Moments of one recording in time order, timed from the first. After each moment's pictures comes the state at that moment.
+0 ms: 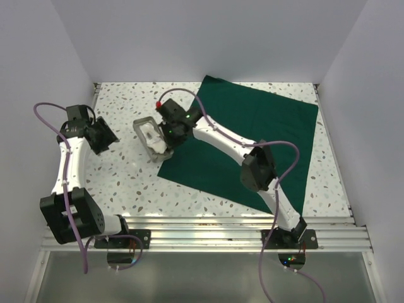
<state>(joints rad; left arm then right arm) 0.30 1.34 1.12 -0.73 0.13 -0.41 0.90 2.36 2.29 -0.92 -0.02 0.43</state>
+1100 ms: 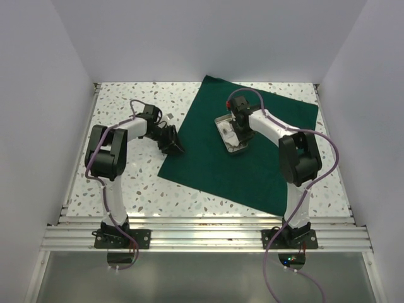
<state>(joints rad) -0.19 2.03 1.32 -0.52 0.63 -0.41 0.42 2.02 1.57 -0.75 0.25 0.03</state>
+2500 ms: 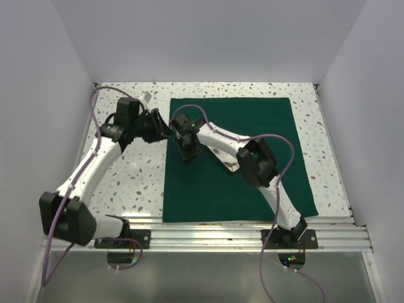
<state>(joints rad) -0.26 1.26 1.11 -0.56 0.38 -0.61 0.81 2.35 1.97 -0.85 -0.03 0.35</state>
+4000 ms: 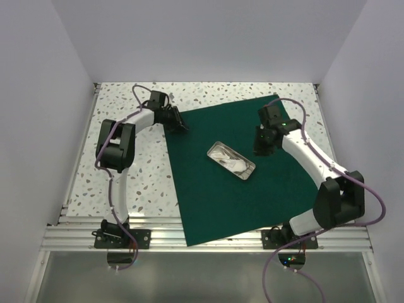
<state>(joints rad) -0.22 2.20 1.59 -0.32 0.50 -0.63 0.36 1.49 1.20 -0.83 0.04 0.49</state>
